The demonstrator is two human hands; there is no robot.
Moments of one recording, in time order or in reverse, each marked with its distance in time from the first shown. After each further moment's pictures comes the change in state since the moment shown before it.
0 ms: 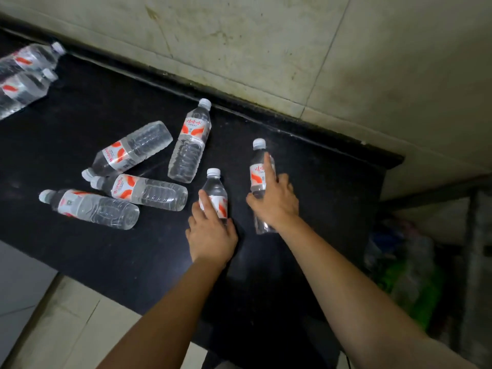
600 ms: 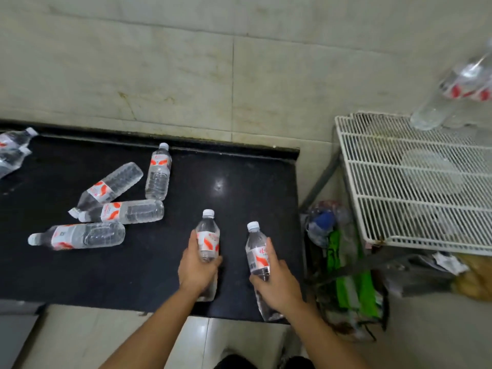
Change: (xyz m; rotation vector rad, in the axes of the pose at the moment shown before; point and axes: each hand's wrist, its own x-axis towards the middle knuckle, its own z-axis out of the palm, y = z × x) left_hand -0.117 -0.066 -0.028 -0.492 -0.237 0.213; right_hand -0.290 0.066 0.061 0.238 0.147 0.248
